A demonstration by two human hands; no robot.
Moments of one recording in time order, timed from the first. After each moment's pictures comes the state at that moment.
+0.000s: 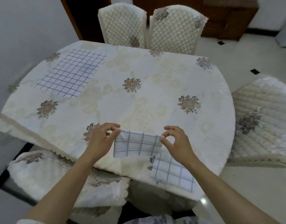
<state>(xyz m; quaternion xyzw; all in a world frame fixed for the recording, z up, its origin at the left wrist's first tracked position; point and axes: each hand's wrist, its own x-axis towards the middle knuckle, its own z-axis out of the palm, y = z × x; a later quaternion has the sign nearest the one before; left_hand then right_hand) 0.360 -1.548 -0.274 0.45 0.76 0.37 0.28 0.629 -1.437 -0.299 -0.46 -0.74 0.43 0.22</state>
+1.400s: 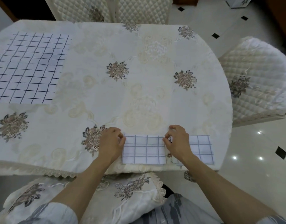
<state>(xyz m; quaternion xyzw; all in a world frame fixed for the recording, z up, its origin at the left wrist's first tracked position) 0.279 -1.526 -0.397 0.62 0.74 0.14 0.24 0.558 -1.491 -0.392 -0.65 -0.70 0.27 0.11</state>
